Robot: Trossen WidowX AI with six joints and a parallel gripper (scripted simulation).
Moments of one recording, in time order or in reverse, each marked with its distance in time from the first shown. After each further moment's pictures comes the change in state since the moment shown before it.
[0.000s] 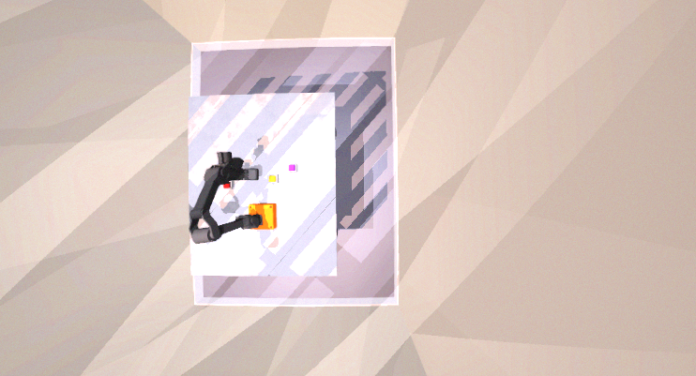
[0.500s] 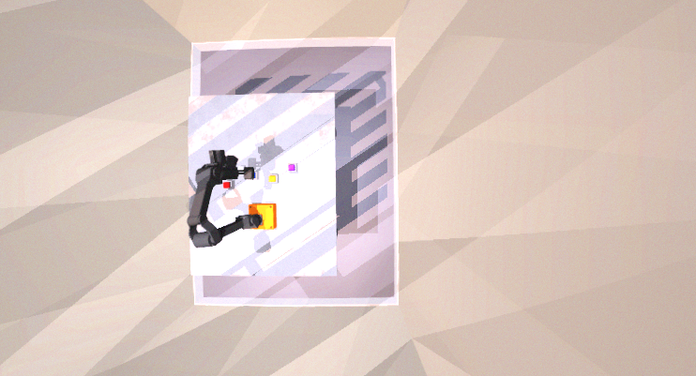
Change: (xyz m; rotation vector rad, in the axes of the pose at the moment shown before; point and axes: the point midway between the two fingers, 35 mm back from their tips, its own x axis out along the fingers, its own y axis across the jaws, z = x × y) arm -0.045 0.001 0.007 0.002 -0.035 0.007
